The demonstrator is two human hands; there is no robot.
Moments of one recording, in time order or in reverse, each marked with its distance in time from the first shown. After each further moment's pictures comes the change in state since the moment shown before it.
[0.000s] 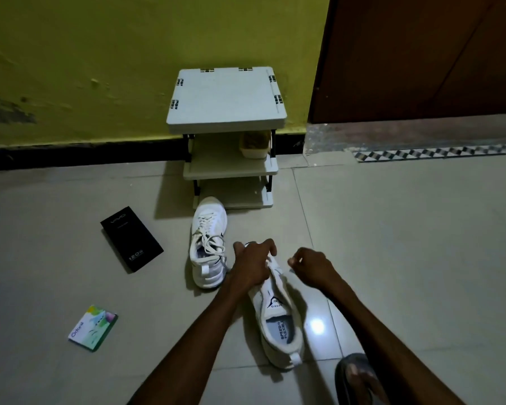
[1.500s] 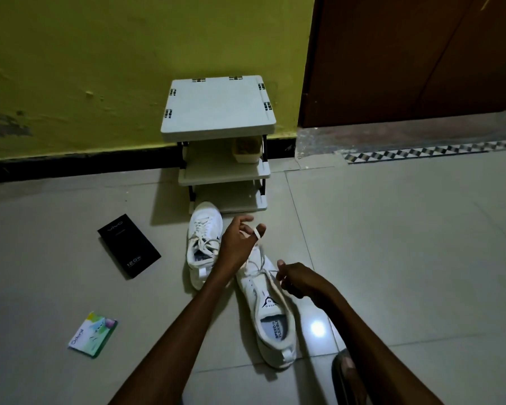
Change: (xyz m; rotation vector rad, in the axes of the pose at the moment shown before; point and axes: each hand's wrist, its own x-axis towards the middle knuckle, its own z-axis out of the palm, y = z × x) left_hand 0.013 -0.006 -0.032 -0.717 0.264 -0.141; right_hand -0.020 -0.002 0.015 0.633 -0.263 0.136
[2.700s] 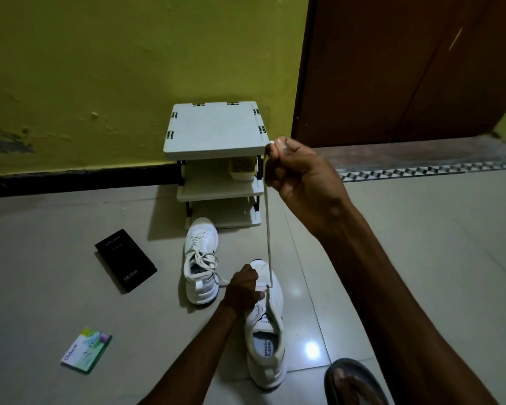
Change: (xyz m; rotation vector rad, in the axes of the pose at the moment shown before) left_hand -0.032 -0.073 0.036 0.660 -0.262 0.483; right_hand -0.153 -0.201 -0.040 0.622 -0.128 -0.852
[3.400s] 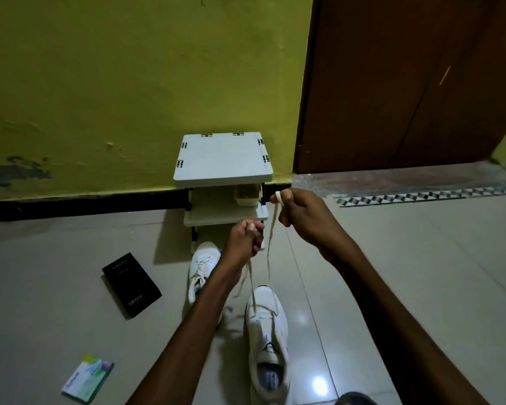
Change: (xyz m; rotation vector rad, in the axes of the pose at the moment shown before) left_hand 0.062 0.094 -0.181 -0.959 0.254 -0.483; right_hand 0.008 0.015 -0.023 -0.957 0.196 0.000
